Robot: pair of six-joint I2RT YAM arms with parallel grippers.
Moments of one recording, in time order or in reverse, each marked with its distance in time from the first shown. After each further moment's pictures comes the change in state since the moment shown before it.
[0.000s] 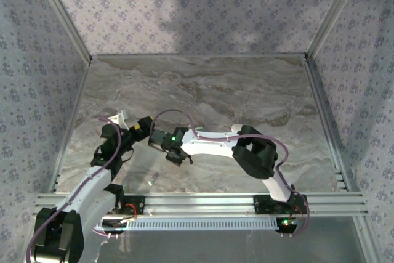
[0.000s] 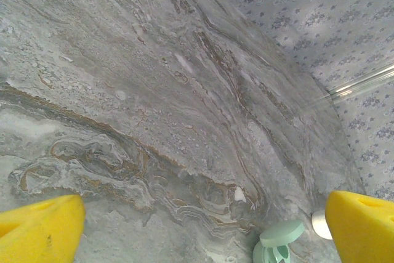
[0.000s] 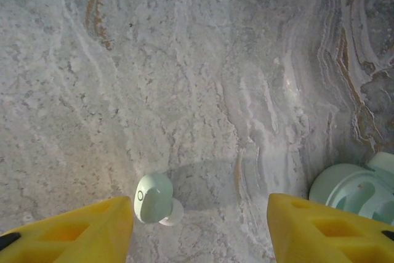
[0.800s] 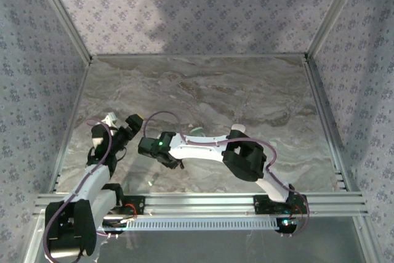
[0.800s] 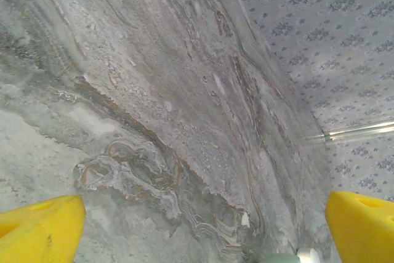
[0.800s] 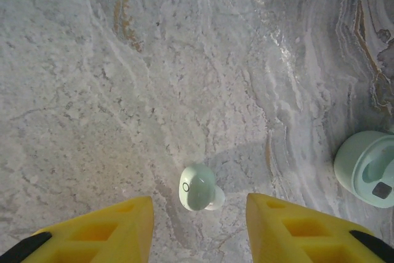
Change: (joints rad) left arm 0.222 0.069 -0.034 0.061 0.150 -0.136; right arm 0.069 0.124 0.200 -0.201 0.051 0.192
